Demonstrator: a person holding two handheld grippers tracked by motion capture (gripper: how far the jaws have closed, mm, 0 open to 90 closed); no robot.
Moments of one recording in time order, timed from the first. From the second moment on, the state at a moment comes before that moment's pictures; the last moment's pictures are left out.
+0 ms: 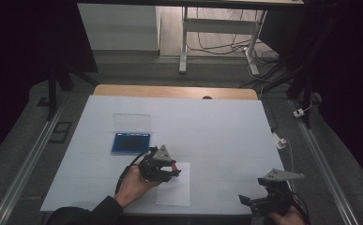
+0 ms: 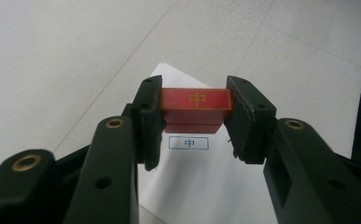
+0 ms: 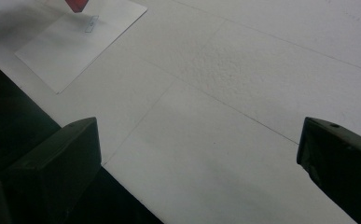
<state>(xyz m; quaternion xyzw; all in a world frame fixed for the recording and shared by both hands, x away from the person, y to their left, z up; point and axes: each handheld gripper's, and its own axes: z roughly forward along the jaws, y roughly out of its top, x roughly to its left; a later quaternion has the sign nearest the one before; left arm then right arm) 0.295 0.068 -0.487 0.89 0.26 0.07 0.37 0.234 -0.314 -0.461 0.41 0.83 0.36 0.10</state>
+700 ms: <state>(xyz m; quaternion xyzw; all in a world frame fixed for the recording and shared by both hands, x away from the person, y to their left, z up) 0.305 0.096 -0.470 0.87 0.31 0.09 0.38 0.233 -0.315 -0.461 0.41 0.83 0.36 0.10</state>
